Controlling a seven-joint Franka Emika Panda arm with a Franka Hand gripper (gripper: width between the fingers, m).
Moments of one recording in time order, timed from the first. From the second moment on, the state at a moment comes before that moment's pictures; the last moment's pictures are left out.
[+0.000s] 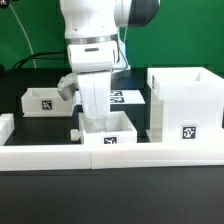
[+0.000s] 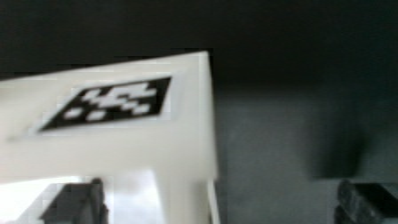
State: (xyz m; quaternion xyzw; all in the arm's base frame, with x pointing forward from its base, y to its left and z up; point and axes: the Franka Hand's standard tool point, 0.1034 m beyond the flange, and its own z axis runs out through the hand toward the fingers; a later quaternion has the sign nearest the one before) arm 0.530 -0.039 0.006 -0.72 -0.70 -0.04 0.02
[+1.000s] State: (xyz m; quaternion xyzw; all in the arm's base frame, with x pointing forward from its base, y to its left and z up) arm 0.529 -0.033 0.007 -0.74 -0.67 -0.04 0.02
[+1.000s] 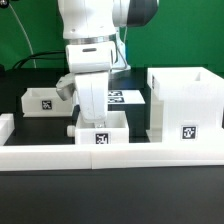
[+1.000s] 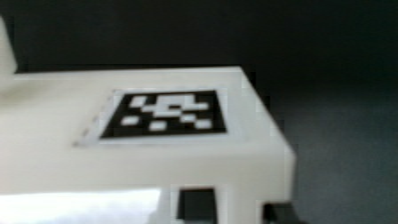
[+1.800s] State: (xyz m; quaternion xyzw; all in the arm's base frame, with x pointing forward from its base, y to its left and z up) arm 0.527 -0.007 0.011 -0.76 -0.65 -0.03 0.03
